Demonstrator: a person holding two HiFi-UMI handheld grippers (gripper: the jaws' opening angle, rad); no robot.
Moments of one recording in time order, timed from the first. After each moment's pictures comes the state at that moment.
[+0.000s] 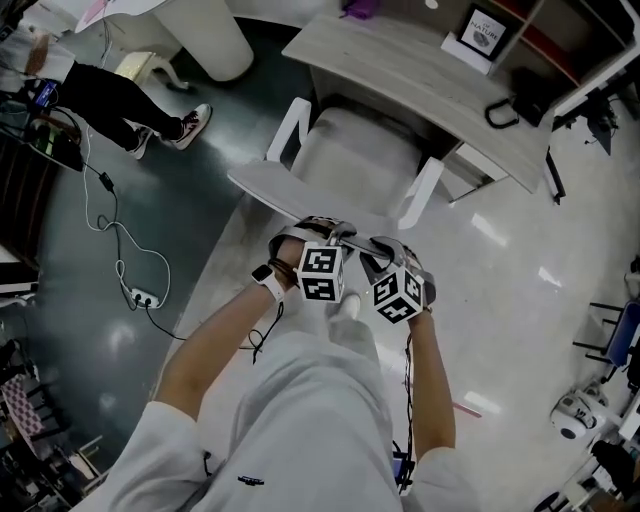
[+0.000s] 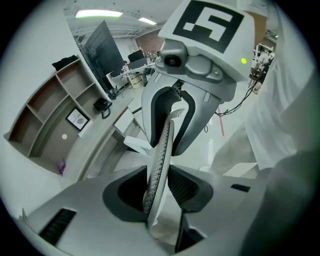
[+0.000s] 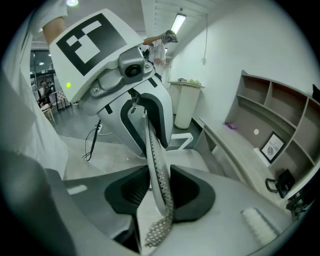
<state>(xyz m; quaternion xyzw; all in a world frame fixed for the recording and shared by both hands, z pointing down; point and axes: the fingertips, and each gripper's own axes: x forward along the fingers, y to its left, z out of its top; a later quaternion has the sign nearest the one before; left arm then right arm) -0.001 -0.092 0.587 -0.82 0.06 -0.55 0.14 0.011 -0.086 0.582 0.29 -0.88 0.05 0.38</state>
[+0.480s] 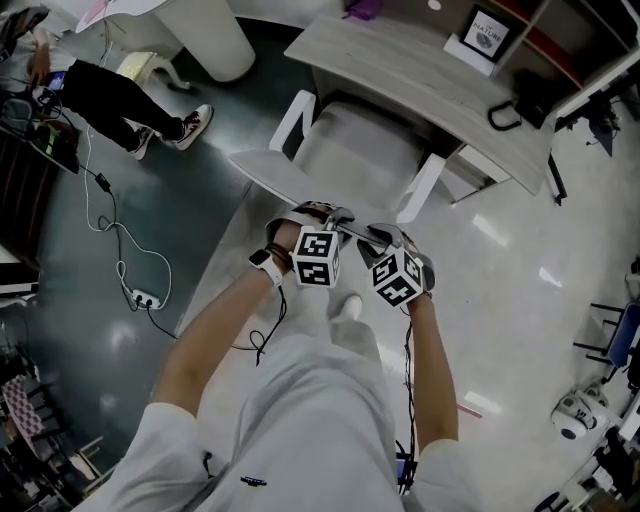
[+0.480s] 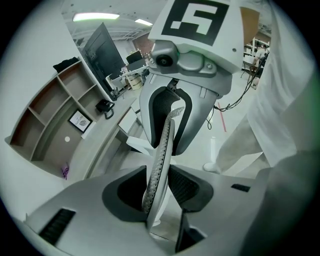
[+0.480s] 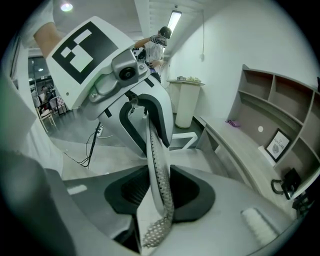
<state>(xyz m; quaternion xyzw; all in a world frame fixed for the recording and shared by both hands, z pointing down) -0.016 -0.128 0.585 -0.82 0.06 -0.54 0.17 -0.005 -0.120 0.582 0.28 -0.88 0.08 0.38</state>
